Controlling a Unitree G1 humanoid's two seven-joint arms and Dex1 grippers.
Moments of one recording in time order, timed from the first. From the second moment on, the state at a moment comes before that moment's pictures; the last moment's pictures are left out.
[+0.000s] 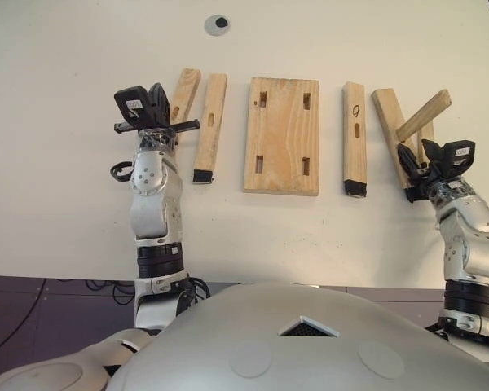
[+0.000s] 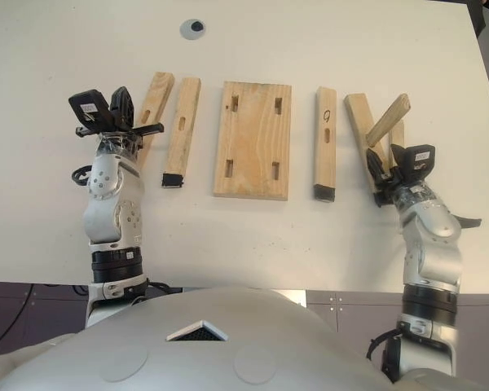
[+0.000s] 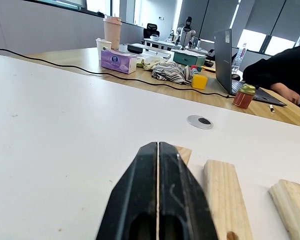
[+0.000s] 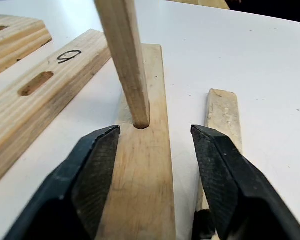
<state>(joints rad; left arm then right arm) 0.00 -0.05 0.11 -0.13 -0.14 0.23 0.06 0.20 -0.50 -0.25 0.01 0.28 0.23 0.48</state>
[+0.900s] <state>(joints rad) 0.12 -0.07 0.05 -0.16 -0.12 0.13 0.19 0.04 -0.72 -0.17 0.20 0.27 0.39 0.80</state>
